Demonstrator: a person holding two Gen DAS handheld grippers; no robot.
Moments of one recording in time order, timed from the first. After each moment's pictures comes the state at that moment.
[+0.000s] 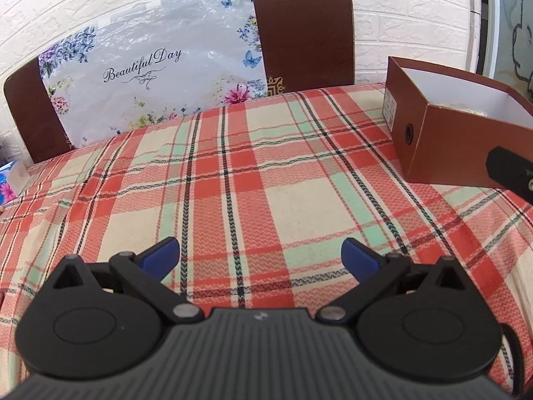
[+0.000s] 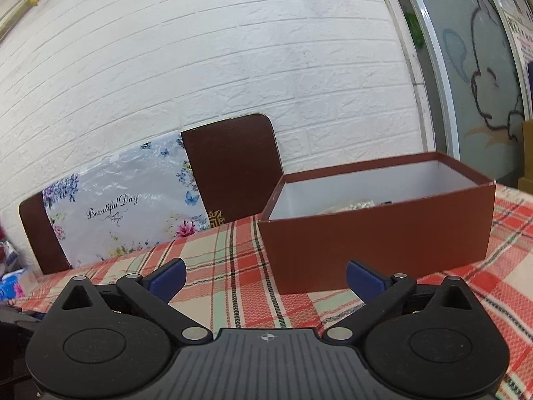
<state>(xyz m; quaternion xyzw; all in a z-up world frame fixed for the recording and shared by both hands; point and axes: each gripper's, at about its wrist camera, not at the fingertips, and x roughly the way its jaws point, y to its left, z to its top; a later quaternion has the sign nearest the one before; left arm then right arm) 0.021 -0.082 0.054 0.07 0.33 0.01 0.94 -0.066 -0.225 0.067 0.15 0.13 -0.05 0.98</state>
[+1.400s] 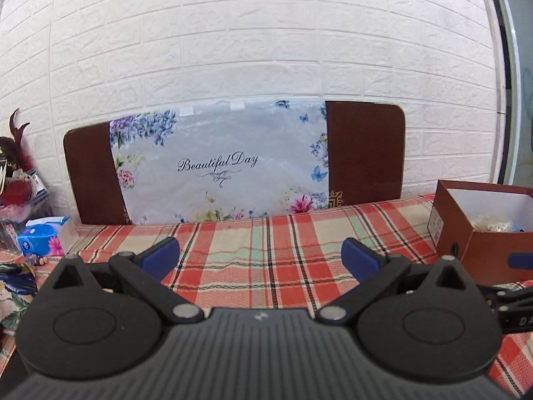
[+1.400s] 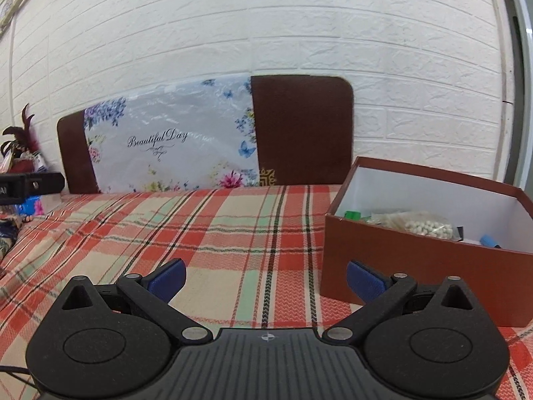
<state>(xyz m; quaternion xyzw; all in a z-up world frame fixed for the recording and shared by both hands) -0.002 -0.004 0.120 0.03 0.15 0.05 0.99 -0.008 -0.206 0.078 0.02 0.21 0.07 0.97</state>
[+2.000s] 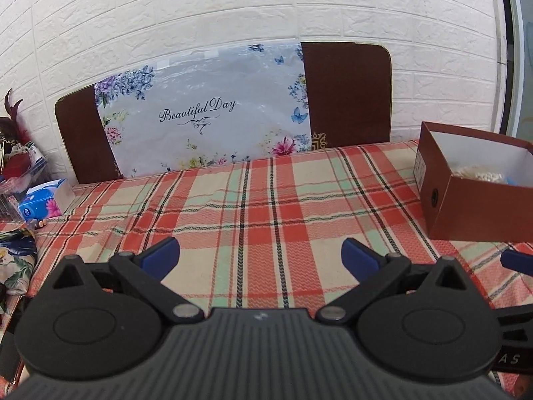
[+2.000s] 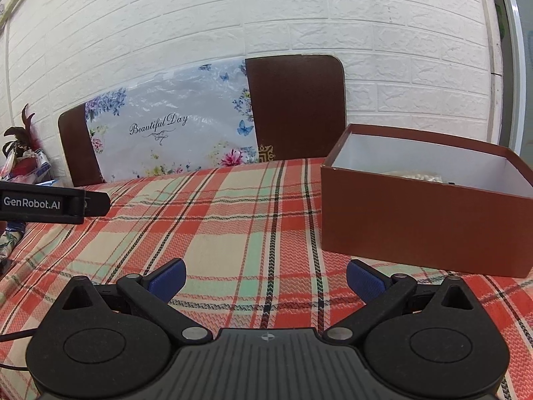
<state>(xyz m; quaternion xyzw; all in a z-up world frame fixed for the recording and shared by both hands) -0.005 -0.060 0.101 0.05 0.25 0.07 0.96 -0.043 -0.208 0.064 0.05 0.23 0.06 0.97</state>
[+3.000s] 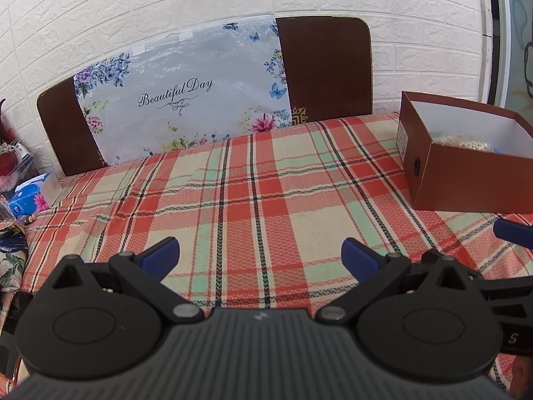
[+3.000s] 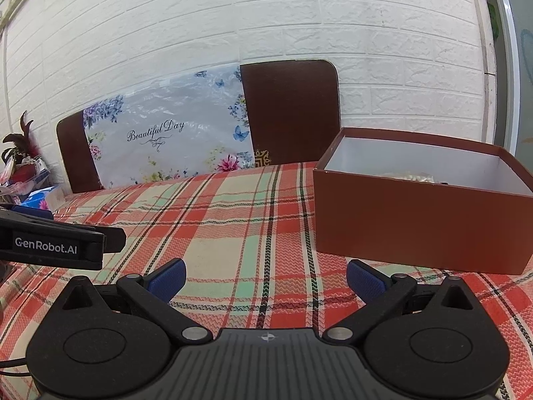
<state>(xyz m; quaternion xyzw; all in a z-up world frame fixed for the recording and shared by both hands) -0.003 -0.075 0.091 0.07 0.29 0.05 0.95 -0.047 -0.212 0.063 0.05 0.22 0.06 0.97</state>
